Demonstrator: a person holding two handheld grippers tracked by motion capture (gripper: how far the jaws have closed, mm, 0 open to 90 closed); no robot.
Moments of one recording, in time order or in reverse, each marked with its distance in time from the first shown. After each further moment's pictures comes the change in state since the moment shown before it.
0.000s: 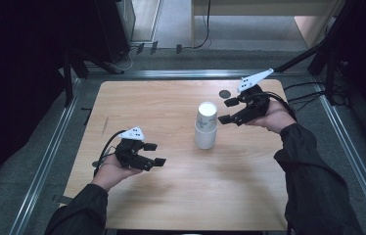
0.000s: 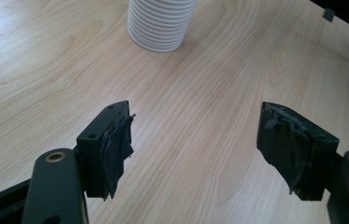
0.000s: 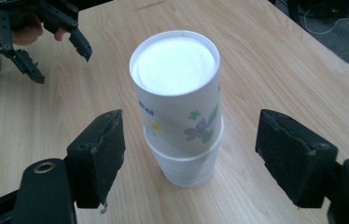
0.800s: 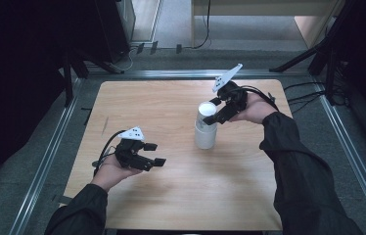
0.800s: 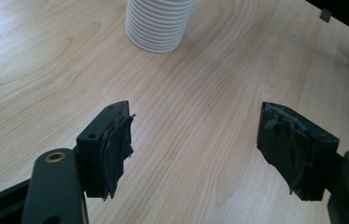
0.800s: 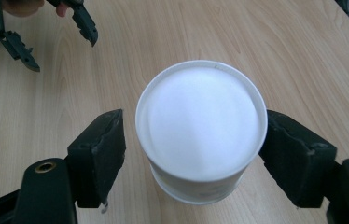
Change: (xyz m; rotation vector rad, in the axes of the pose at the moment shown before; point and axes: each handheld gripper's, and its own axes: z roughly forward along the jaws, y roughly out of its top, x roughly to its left) left arm 0.000 0.000 -0.001 -0.002 -0.005 0.001; right arm 0.001 0.037 0.043 0.167 0.069 -0.101
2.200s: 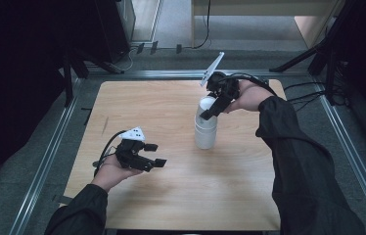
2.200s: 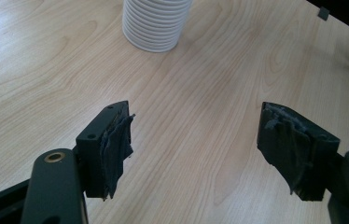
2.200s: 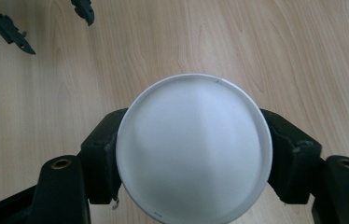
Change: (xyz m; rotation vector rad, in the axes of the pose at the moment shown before) left arm -0.001 0.000 0.001 0.005 -0.006 0.004; right arm 0.005 0.045 -0.009 0.206 -0.019 -0.041
